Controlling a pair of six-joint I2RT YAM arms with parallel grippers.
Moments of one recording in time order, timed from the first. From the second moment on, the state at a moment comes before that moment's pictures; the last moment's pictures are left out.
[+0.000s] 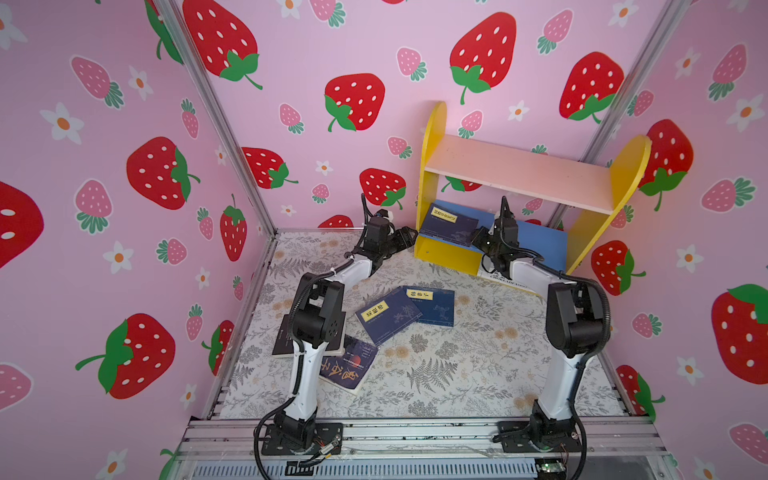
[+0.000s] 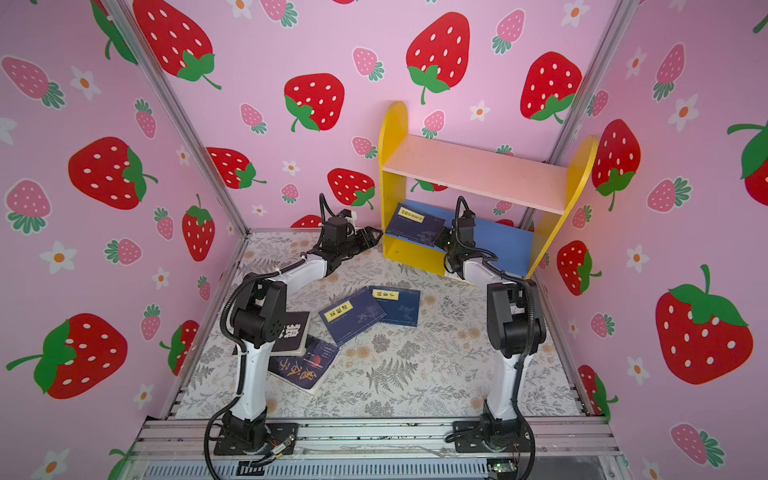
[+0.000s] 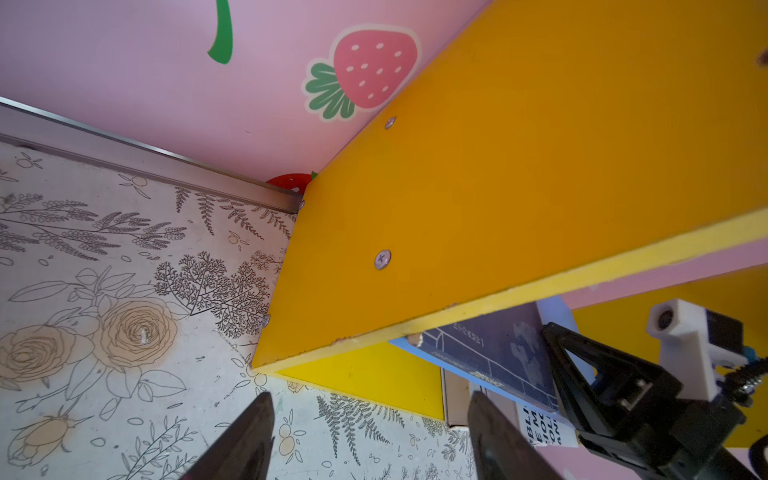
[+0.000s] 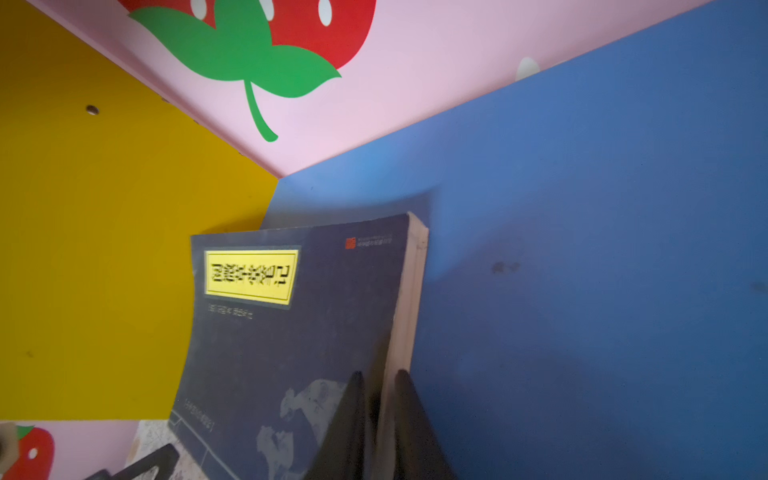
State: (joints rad) left arm -0.37 2.23 1.72 0.15 0.32 -0.72; right arm 0.27 1.98 1.41 0.18 -0.08 0.66
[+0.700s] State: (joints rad) left arm -0.36 1.82 1.35 0.09 0.27 -0.71; right arm 0.28 1.61 1.25 0.07 -0.01 0.49
